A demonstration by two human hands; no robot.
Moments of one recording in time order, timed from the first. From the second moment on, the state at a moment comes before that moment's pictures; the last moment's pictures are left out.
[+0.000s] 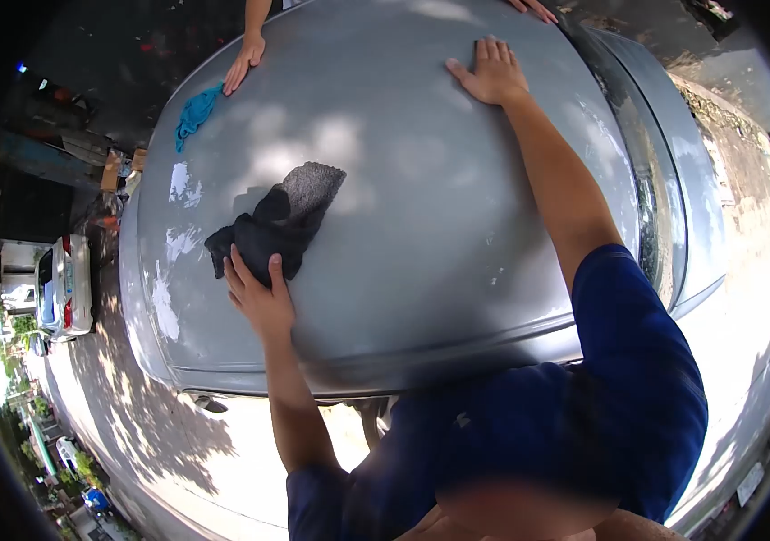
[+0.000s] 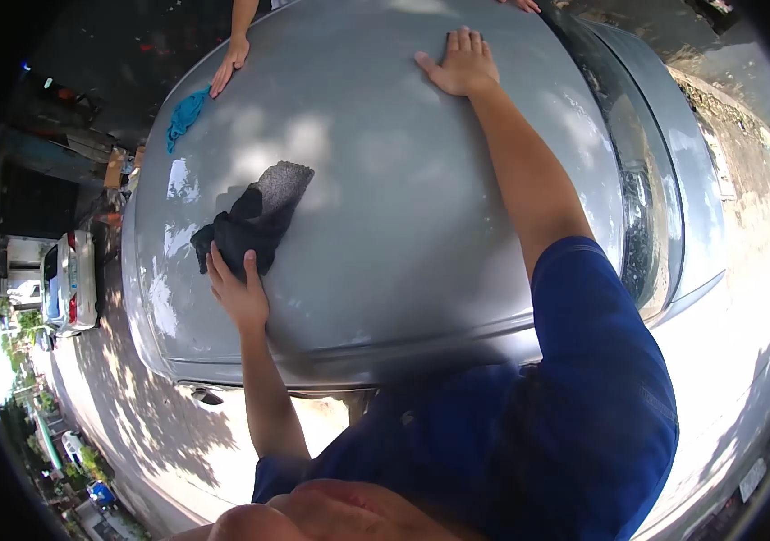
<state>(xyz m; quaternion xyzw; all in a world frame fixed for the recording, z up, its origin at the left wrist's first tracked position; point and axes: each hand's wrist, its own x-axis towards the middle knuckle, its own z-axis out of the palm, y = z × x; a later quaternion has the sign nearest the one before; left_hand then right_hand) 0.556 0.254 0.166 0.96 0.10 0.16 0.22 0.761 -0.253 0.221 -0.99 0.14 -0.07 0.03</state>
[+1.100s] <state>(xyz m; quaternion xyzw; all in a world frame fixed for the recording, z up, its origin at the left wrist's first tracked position) 0.558 0.269 0.146 0.98 0.09 0.07 0.16 0.726 -0.109 0.218 -0.99 -0.10 -0.01 0.05</state>
